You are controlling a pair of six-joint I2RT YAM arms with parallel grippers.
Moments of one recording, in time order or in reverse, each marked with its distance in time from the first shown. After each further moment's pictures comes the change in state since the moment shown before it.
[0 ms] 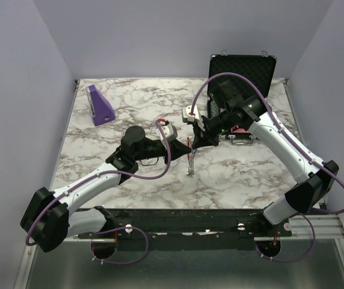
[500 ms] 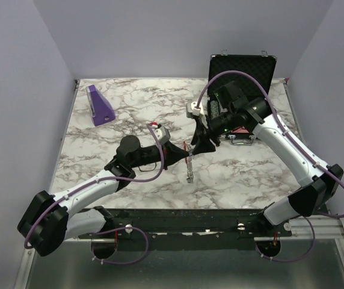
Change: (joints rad) left arm -0.003 -0.026 -0.096 0.119 -0.032 -0.158; right arm -0.019 -0.031 -0.045 0.049 -0.085 0.109
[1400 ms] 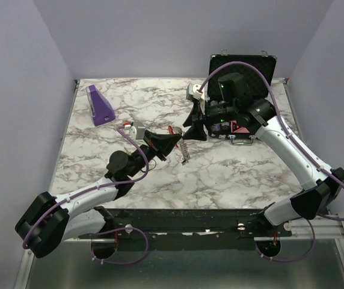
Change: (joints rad) left arm -0.041 -0.048 -0.189 0.505 -0.482 -0.349; right arm -0.015 -0.050 -0.018 0.349 -0.011 0.291
